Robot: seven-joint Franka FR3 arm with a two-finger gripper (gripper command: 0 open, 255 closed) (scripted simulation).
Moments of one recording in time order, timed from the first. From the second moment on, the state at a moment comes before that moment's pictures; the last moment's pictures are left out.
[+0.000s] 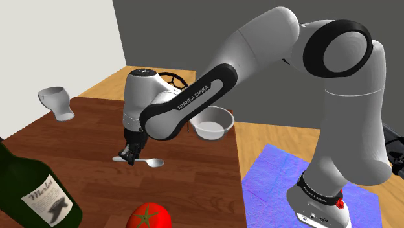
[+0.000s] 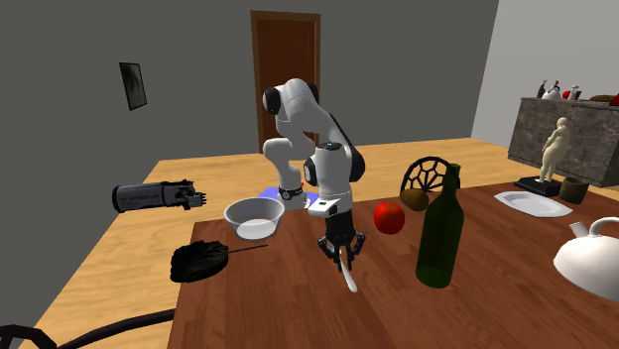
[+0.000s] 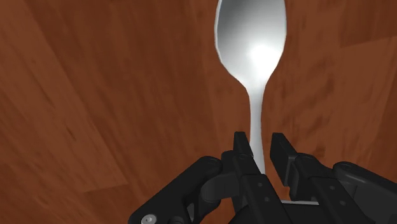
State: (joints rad) arm 0.35 0.40 0.26 -1.86 -0.04 2.50 0.24
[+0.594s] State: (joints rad) arm 0.35 0.36 0.27 -1.83 -0.03 2.42 0.23
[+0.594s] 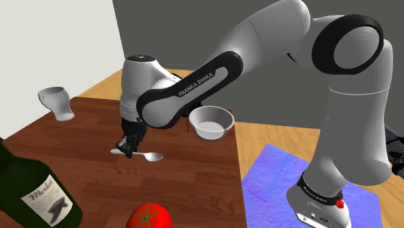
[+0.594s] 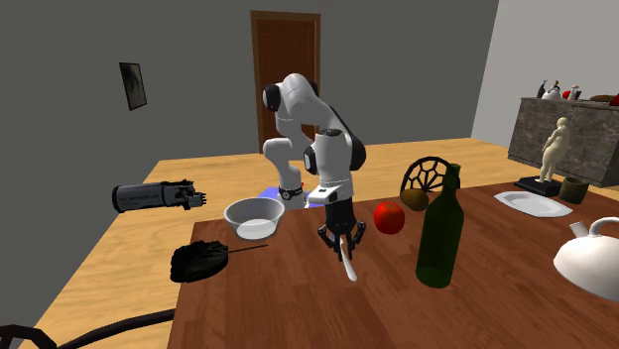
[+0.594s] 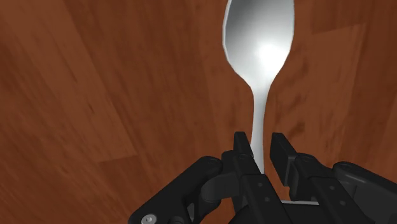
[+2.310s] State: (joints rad) arm 0.13 0.15 0.20 -1.91 0.13 2.28 -0.13
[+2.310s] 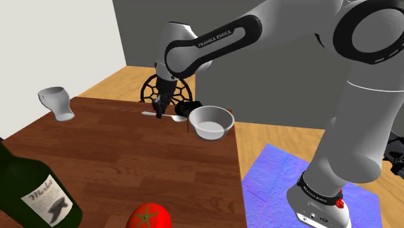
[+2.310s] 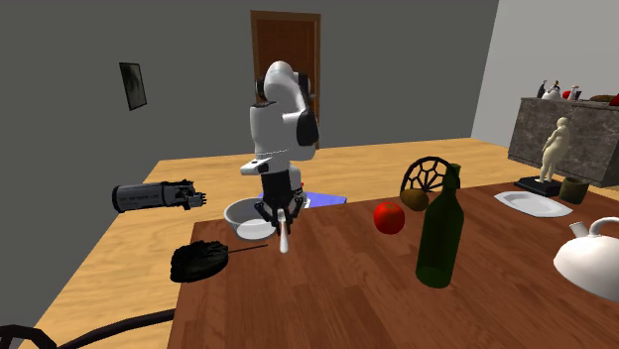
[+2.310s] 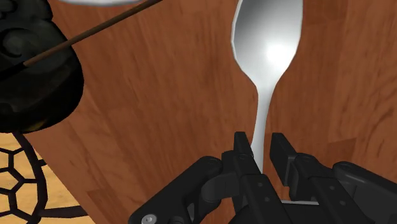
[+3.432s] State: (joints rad) arm -0.09 0.19 0.06 -1.83 0.23 2.17 -0.51
